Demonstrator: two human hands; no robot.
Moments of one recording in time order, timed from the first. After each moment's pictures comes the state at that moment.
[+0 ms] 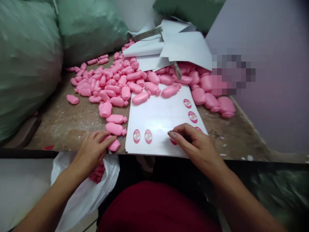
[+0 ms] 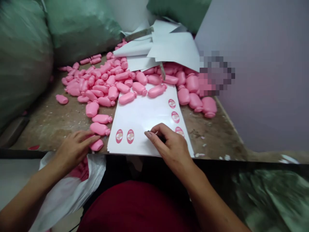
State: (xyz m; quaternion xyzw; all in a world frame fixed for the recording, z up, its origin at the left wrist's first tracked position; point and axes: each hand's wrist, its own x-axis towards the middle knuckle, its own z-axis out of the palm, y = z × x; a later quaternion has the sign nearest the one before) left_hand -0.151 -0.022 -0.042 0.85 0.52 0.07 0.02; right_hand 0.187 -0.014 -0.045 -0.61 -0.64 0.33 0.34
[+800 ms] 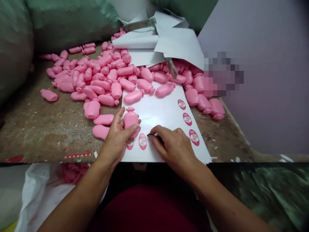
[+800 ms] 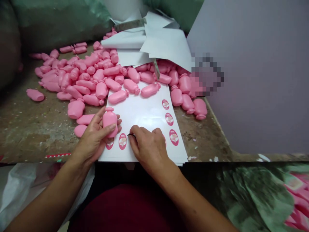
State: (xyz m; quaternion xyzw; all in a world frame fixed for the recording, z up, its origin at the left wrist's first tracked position) left_hand -0.014 0.030 -0.043 0.28 0.47 0.51 0.66; right_hand 0.154 0.006 -0.053 -0.58 -0.79 0.10 0.18
